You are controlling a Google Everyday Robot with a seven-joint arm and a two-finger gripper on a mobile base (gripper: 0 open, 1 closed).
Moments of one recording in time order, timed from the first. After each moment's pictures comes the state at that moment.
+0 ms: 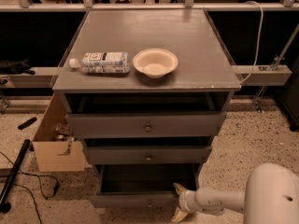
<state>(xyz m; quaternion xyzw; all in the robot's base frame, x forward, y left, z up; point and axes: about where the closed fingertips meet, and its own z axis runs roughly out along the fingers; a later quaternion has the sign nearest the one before) 0.495 -0.132 0.159 -0.64 0.71 0.08 0.28</state>
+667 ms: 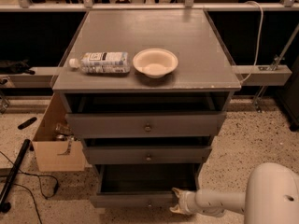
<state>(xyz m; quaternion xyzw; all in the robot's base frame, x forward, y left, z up) 0.481 -0.131 0.158 -0.65 0.70 0.09 0.27</state>
